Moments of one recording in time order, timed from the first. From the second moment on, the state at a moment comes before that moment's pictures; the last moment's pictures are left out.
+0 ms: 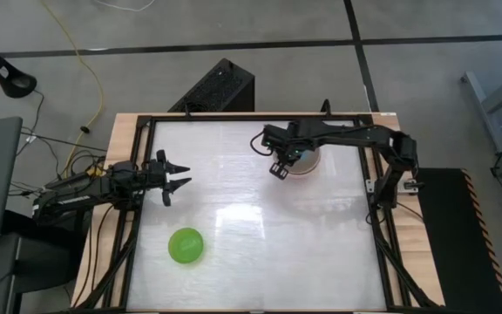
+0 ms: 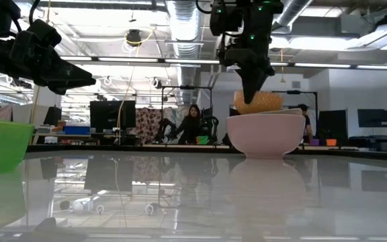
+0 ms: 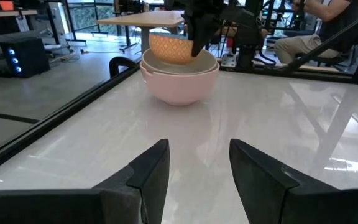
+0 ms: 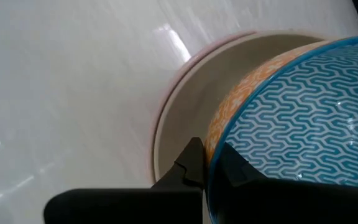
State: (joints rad) left arm 0.24 0.01 0.04 -0.08 -0.01 -0.04; right arm -0.26 1.74 1.53 -1.12 0.15 0.29
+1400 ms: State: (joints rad) left arm 0.24 0.01 0.04 -0.08 -0.01 -0.04; right arm -0.33 1.74 1.39 -1.04 0.12 0.25
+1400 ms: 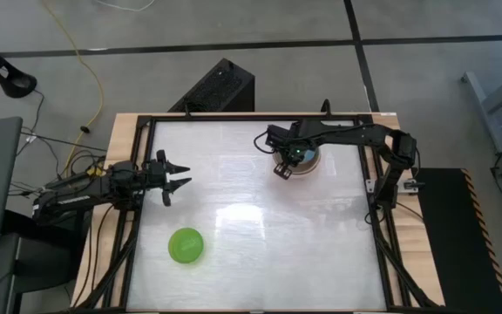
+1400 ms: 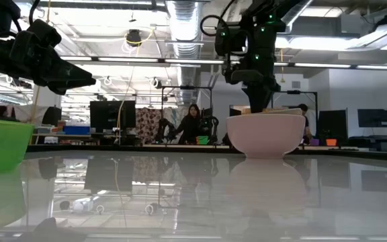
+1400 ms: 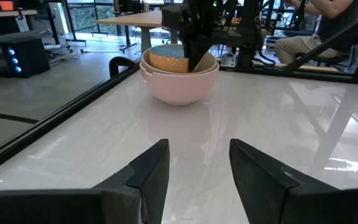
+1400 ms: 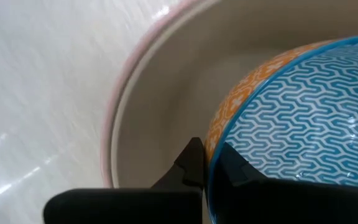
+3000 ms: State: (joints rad) left arm 0.24 0.01 0.04 -0.08 -0.01 -0.04; right arm -0.34 1.74 1.56 -1.24 0.08 0.26
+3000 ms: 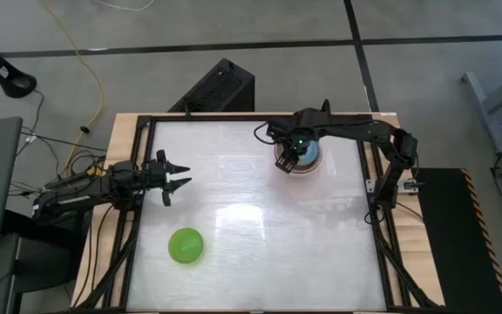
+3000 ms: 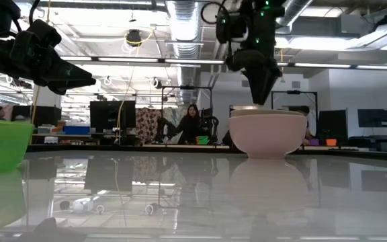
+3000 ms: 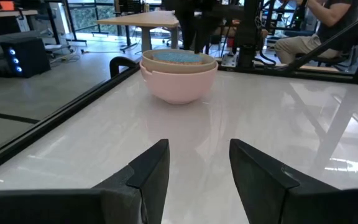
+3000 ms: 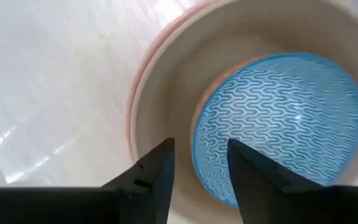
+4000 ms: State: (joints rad) left arm 0.24 0.01 0.04 -0.08 -0.01 -0.04; right arm 0.23 1.97 1.78 -0.54 0.08 -0.25
